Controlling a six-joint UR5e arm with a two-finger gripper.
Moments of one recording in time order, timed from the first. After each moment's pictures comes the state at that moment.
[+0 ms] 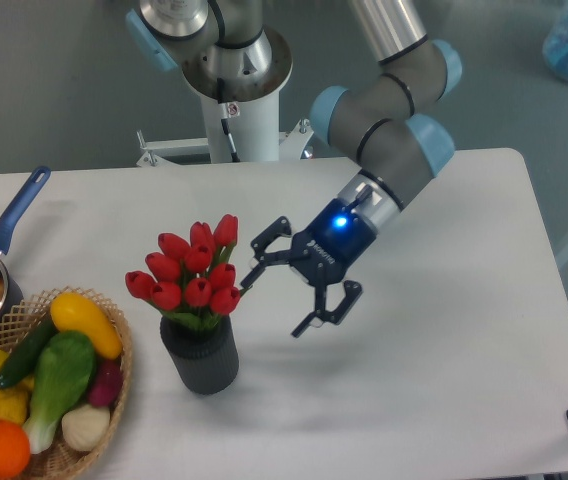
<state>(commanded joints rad) 2.75 -1.91 -1.89 -0.70 0.34 1.33</state>
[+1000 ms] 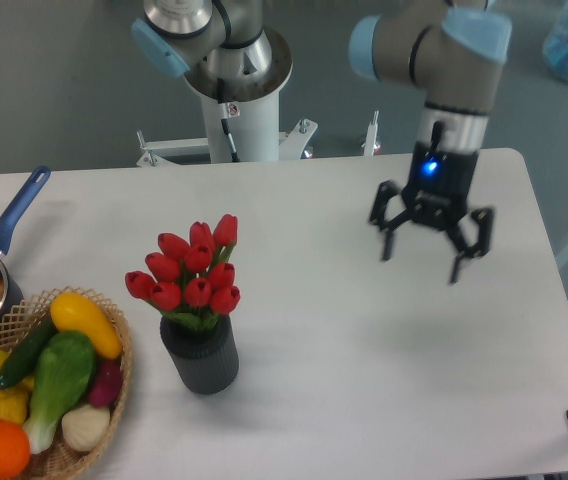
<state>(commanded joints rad) 2.83 -1.69 -1.77 -0.73 1.36 1.34</state>
